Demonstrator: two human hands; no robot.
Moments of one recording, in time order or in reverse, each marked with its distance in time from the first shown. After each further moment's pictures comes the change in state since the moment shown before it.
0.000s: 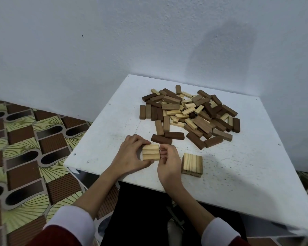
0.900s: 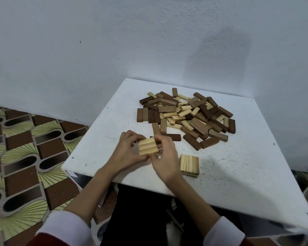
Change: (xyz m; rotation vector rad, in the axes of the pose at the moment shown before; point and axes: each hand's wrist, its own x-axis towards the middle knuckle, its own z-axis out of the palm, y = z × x) left_hand 0.008 0.025 -0.022 -0.268 0.074 -0.103; right_hand 0.008 -0.029 -0.020 0.032 -0.144 -0.083
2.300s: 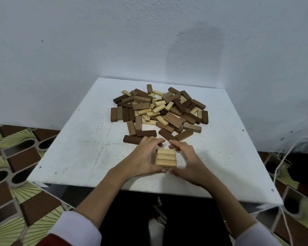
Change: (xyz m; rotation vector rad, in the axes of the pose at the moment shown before) left_hand 0.010 0.066 0.072 0.121 -0.453 0.193; right_hand -0.024 0.078 -0.120 -0.161 -0.178 -0.180
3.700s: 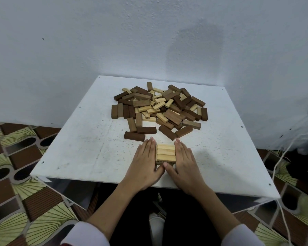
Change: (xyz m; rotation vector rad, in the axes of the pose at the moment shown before) left_hand -0.023 -0.003 0.044 0.369 0.086 -0.175; right_hand -0.016 0.005 0.038 -0.547 -0.006 0.167
